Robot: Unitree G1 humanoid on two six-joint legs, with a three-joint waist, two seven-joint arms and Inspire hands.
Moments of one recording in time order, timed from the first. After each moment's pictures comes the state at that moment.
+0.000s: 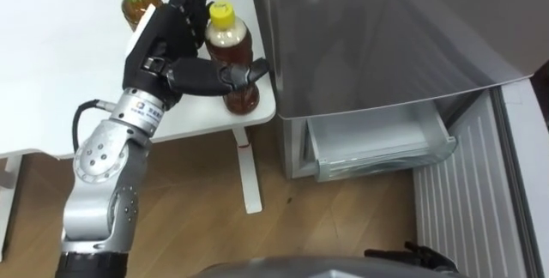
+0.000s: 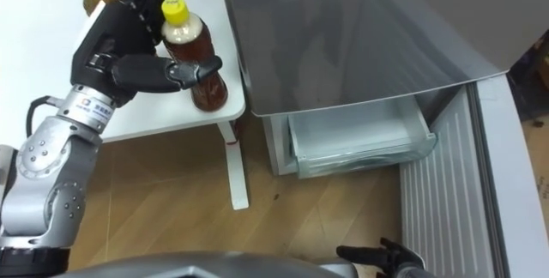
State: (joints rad) left arm 0.14 0.22 0.04 -0.21 -0.32 0.04 -0.31; right arm 0.06 -0.24 -0.10 1.32 0.18 0.00 0.14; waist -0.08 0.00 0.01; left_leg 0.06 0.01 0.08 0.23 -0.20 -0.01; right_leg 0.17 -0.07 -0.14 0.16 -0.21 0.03
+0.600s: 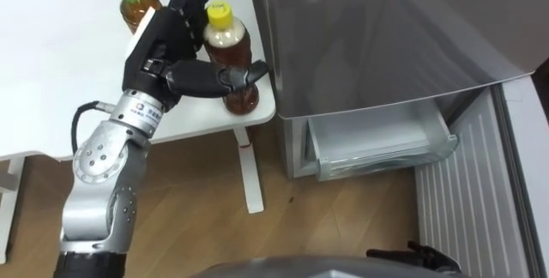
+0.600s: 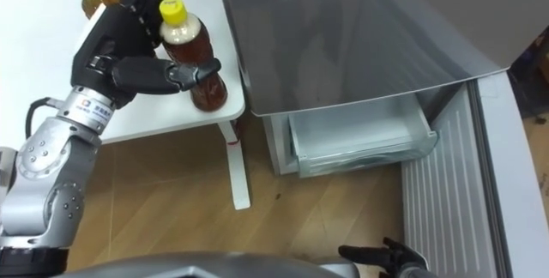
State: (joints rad) left arm 0.14 0.23 0.04 -0.19 -0.32 0.04 -0.31; right arm 0.07 -0.25 -0.10 1.30 0.18 -0.01 0.14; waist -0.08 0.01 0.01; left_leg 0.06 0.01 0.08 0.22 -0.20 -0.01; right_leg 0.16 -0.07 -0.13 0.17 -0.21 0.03
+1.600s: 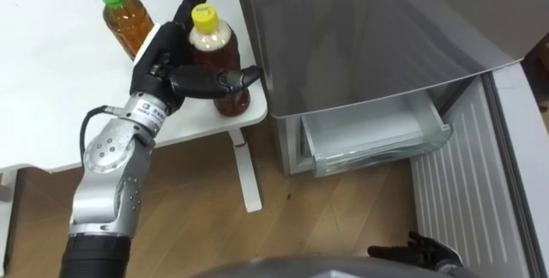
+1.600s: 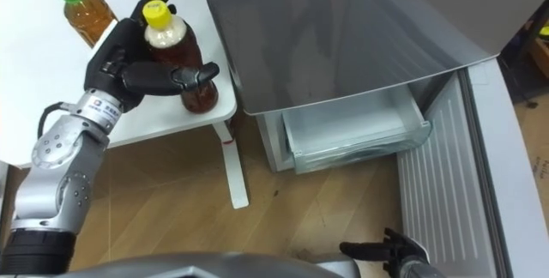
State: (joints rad) left arm 0.07 0.23 0.04 0.00 -0.32 0.04 -0.29; right arm 0.08 -0.25 -0.10 1.24 0.08 -0.02 0.12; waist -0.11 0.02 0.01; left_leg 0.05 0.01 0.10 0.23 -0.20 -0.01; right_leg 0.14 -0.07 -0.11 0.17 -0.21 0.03
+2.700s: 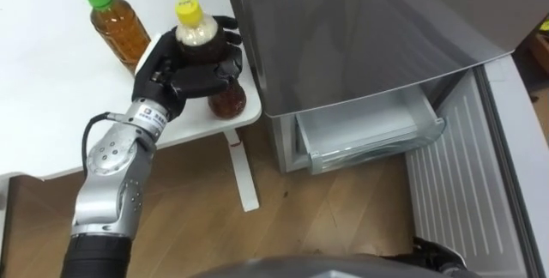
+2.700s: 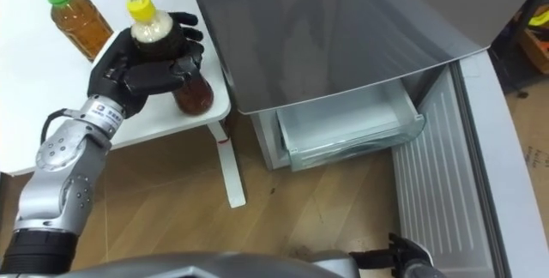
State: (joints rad) left arm 0.07 0.23 0.04 0.05 -0.32 0.04 -0.30; right arm 0.08 -0.26 -0.10 1.24 -0.01 0.00 0.10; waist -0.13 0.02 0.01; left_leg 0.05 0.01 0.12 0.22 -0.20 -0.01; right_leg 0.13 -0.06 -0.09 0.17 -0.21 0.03
